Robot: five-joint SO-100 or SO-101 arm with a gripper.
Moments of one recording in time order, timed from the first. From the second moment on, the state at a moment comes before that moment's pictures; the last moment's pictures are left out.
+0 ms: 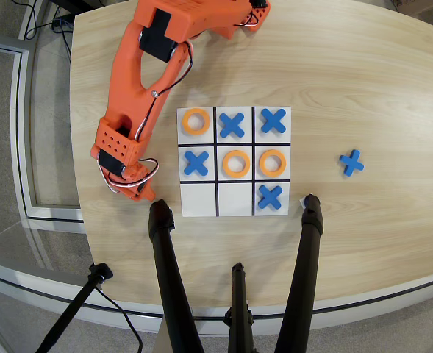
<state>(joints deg) 33.2 52.5 72.9 40.1 -89.7</state>
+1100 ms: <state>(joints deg) 32.1 54.8 75.9 42.4 -83.9</state>
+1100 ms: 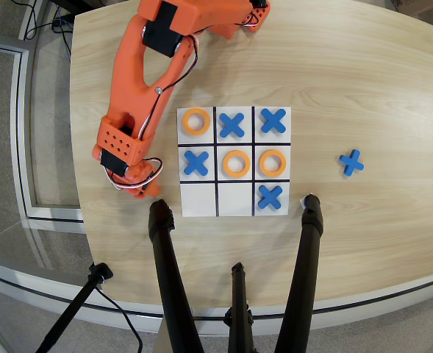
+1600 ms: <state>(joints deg) 35.6 54.4 75.1 44.4 -89.3</state>
